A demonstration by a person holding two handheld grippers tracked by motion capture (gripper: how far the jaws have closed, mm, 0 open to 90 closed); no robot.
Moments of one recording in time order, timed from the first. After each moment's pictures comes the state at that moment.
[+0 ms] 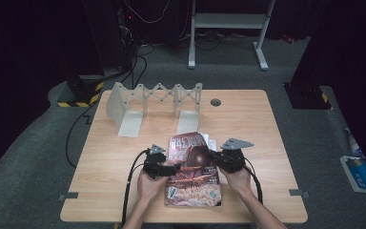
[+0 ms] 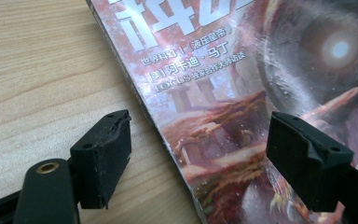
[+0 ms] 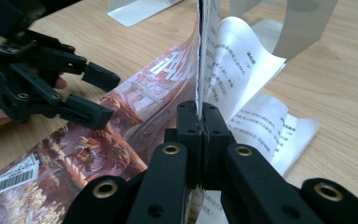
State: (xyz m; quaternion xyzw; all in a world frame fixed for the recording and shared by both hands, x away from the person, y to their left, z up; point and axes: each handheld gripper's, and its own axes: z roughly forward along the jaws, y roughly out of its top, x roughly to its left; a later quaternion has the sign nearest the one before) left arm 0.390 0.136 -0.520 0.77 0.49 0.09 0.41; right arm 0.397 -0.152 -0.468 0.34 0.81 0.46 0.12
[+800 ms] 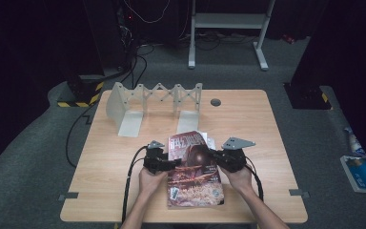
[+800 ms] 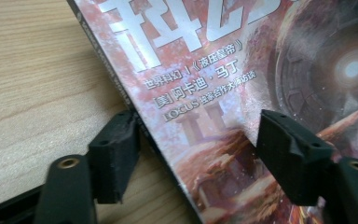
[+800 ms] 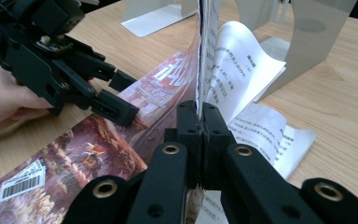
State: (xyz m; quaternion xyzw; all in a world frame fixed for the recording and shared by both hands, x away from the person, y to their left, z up) left arm 0.407 0.140 -0.521 0.76 0.49 0.05 0.43; right arm 0.399 -0.155 -0.463 0.31 0.81 0.48 0.13
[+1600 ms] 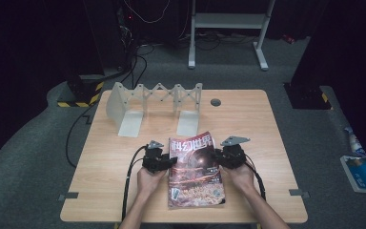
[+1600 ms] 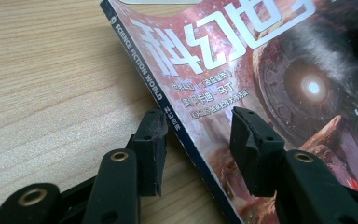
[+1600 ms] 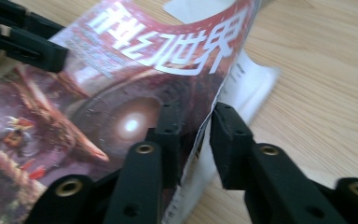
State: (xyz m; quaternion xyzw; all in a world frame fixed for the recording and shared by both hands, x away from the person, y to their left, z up) left arm 0.407 0.142 -0.520 0.76 0.50 0.08 0.41; right arm 0.422 -0.162 -0.489 0.38 0.83 0.38 0.13
